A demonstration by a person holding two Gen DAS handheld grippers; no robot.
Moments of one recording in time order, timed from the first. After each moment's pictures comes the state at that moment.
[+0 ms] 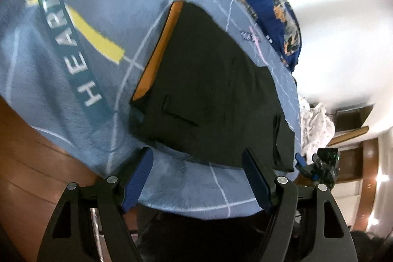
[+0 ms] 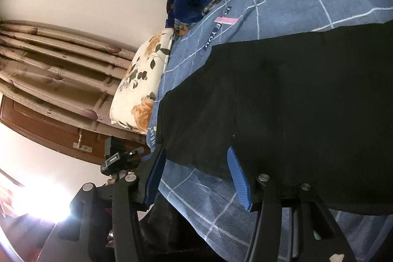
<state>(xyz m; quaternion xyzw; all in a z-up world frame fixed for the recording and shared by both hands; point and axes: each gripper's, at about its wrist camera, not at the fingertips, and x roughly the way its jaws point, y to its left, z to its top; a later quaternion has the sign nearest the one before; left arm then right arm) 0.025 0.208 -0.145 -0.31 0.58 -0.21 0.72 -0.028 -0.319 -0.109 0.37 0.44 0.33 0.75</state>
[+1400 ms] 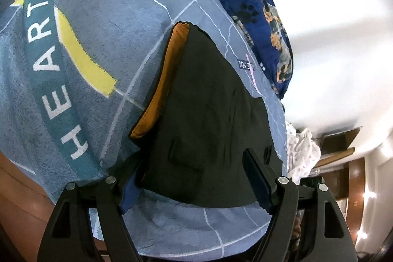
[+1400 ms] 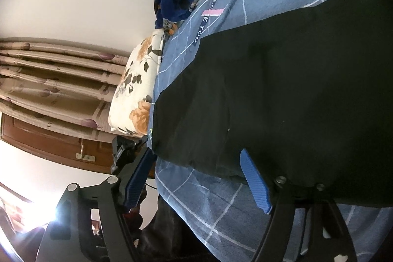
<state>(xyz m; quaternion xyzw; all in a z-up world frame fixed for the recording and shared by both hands) 0.050 0.218 -0.154 -0.37 0.51 -0.21 0.75 -0.028 -0.315 -0.127 0.41 0.46 0.31 0.72</state>
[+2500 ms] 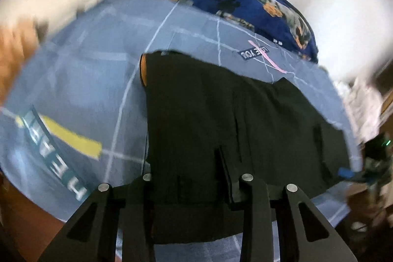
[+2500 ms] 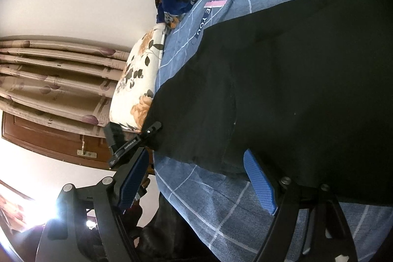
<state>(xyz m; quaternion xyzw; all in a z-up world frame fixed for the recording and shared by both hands) 0.054 0.139 -0.108 -0.09 0.47 -0.15 0.86 -0.029 -0.300 -0.133 0.41 0.47 0.32 0.72</state>
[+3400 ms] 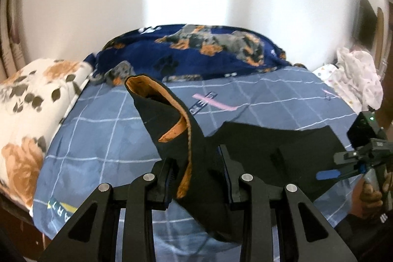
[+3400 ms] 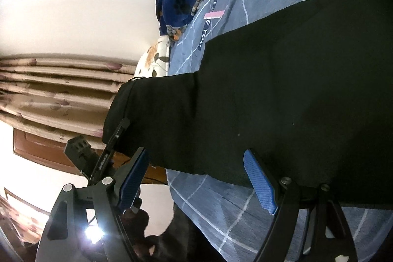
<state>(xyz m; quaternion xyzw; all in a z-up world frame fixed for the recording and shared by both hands) 0.024 0.030 -0.006 0.05 0.33 -0.19 0.92 -0.021 -0.311 -0.139 0.46 0.44 0.32 0.70</state>
